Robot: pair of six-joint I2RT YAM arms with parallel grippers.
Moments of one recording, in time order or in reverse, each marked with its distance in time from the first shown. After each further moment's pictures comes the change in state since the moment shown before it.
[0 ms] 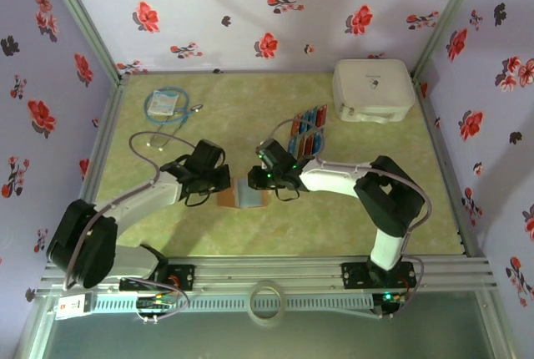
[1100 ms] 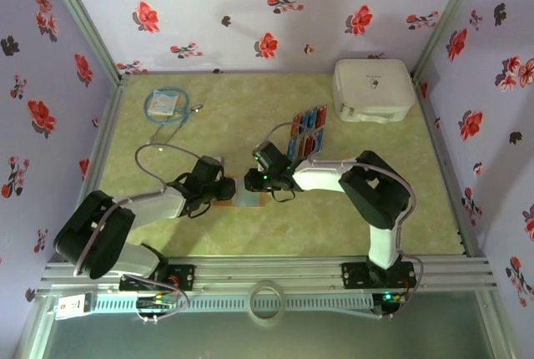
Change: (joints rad) left arm -0.007 0.049 -0.250 0.436 -0.023 0.129; right arm -0.001 0.106 0.017 0.076 -0.047 0.009
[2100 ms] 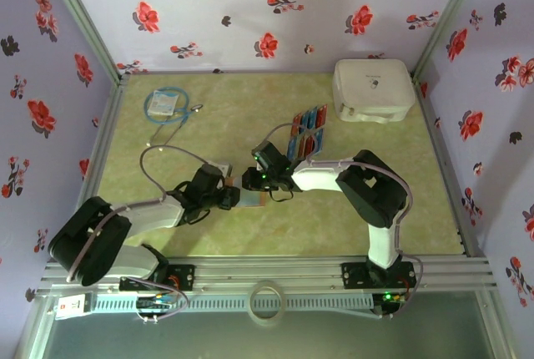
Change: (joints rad) left arm -0.067 -0.039 -0.074 0.080 0.003 0.172; right arm 0.000 0.018 -0.001 0.055 -0.016 0.048
